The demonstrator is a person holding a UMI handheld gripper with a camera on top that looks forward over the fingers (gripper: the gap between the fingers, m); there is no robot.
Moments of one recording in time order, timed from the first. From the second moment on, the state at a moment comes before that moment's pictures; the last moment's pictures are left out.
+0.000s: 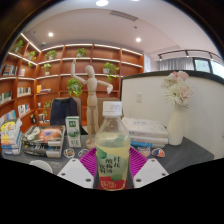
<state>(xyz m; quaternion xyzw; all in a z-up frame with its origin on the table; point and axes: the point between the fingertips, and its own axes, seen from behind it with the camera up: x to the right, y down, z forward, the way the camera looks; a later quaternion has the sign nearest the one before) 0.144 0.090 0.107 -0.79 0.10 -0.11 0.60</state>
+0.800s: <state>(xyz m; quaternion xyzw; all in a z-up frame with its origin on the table) 0.089 -0.006 0.087 -0.81 0.10 -0.04 0.58</state>
